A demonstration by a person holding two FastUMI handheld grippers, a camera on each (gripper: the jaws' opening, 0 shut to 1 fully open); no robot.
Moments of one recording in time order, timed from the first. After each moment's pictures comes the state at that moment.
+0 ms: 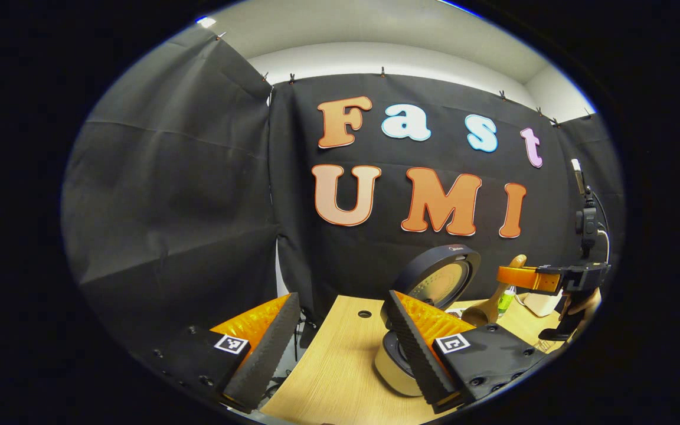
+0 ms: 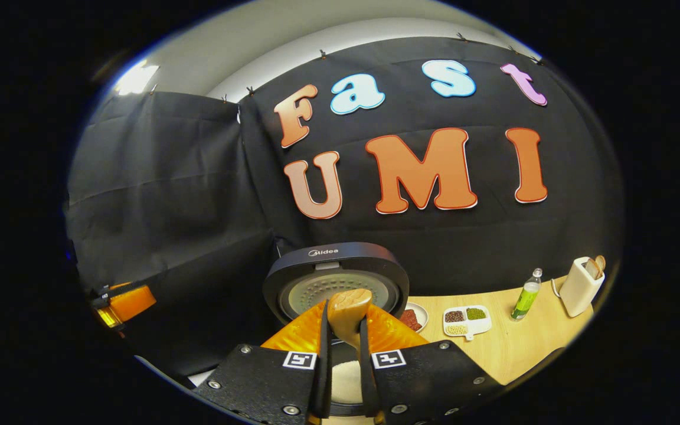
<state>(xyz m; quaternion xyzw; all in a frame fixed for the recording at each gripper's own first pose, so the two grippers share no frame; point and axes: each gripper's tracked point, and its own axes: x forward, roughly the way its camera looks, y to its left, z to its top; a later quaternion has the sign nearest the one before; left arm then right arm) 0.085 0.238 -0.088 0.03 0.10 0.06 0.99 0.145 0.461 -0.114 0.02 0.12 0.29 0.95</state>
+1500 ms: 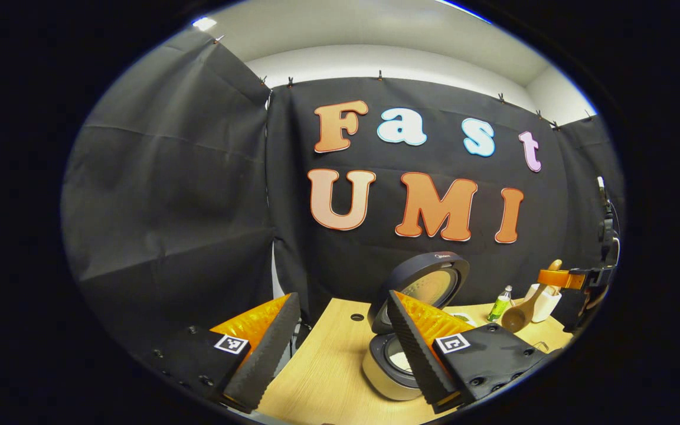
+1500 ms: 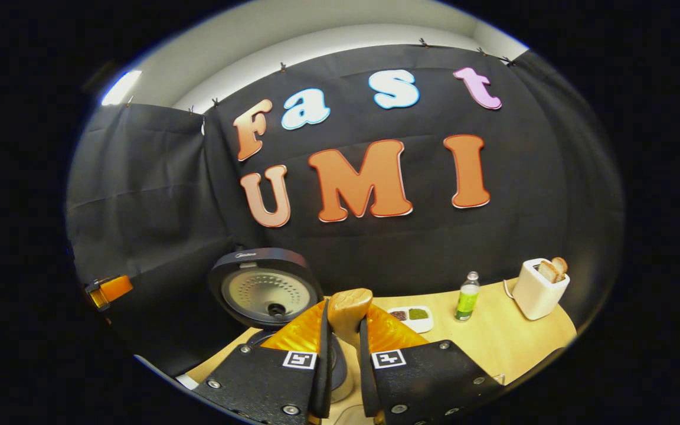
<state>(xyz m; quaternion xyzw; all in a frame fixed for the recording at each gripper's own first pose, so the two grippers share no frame) 0.087 0.210 -0.076 0.02 0.09 0.05 0.99 0.160 0.297 -0.097 0.04 0.12 0.19 0.97</state>
